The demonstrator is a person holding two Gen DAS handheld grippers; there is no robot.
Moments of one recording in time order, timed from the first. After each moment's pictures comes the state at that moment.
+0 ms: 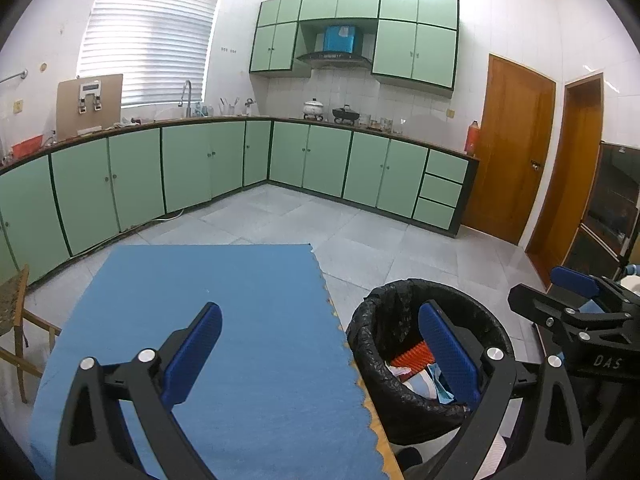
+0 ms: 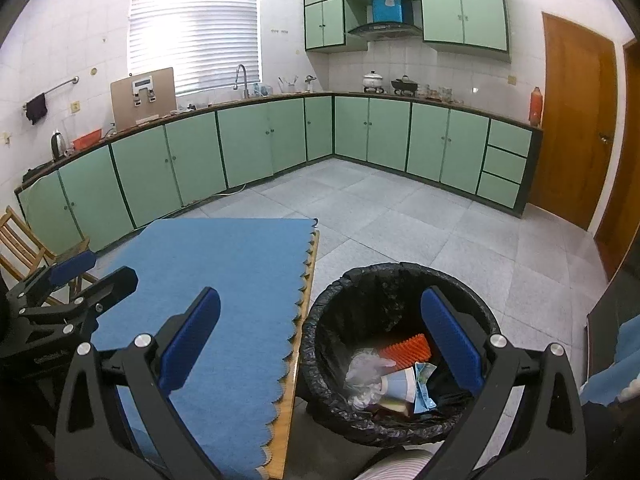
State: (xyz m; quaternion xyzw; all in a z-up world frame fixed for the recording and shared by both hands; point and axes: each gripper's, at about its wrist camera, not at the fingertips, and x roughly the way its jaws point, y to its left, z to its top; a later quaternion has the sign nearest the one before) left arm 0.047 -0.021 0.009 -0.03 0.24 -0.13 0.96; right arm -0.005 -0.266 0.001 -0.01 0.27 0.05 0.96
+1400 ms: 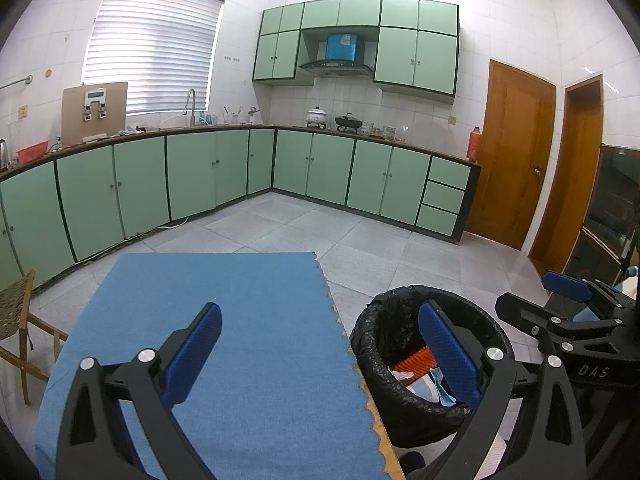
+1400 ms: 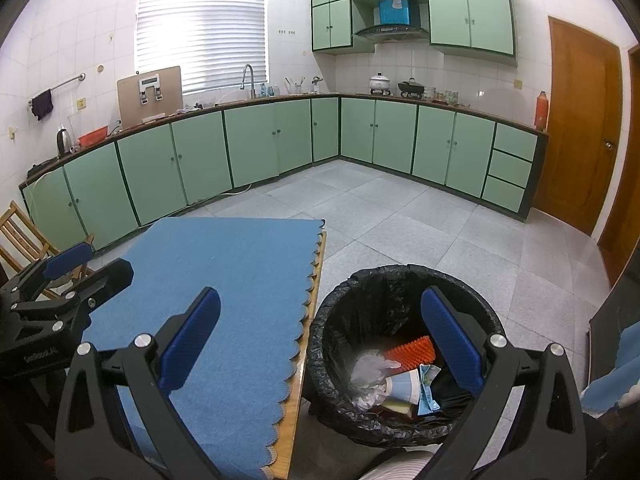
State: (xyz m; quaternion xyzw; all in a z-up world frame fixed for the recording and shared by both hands) left arm 0.030 -0.012 0.019 -0.03 0.23 -0.12 0.97; right arm -0.010 -0.259 0.000 -0.01 0.27 0.05 0.96
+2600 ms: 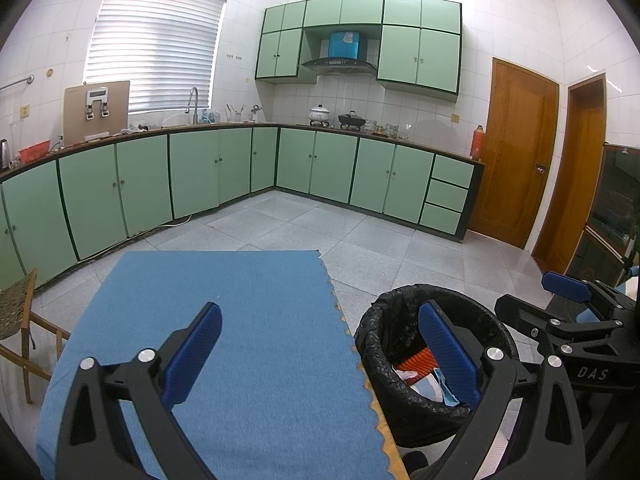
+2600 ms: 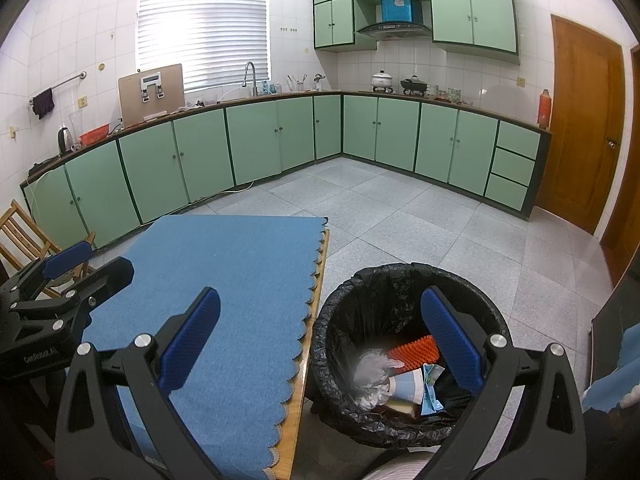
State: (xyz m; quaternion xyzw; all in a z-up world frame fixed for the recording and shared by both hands) left arm 0.031 -0.007 0.016 -0.03 0.23 -0.12 0.97; right arm -0.007 -0.257 -0.007 -0.01 0.27 0.06 0.96
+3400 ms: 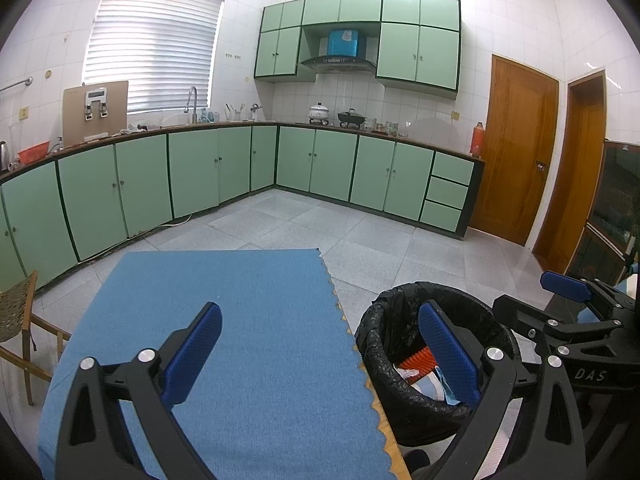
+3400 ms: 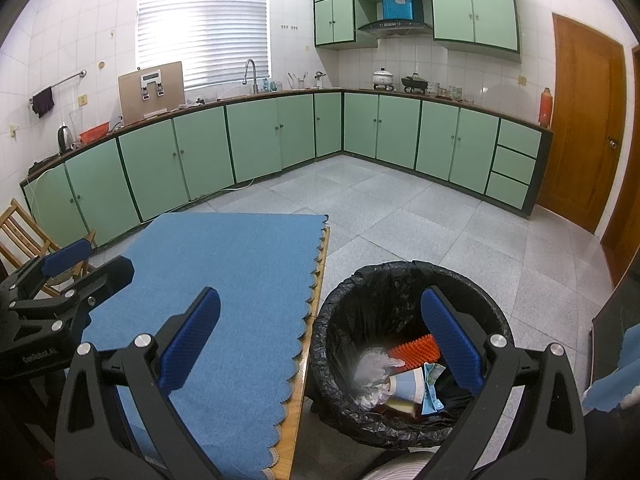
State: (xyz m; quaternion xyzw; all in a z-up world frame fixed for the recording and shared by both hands) left arm 0.035 -0.006 0.014 -0.03 0.23 -0.12 0.96; right arm -0.001 -0.259 -0.010 -0.01 0.28 0.06 0.96
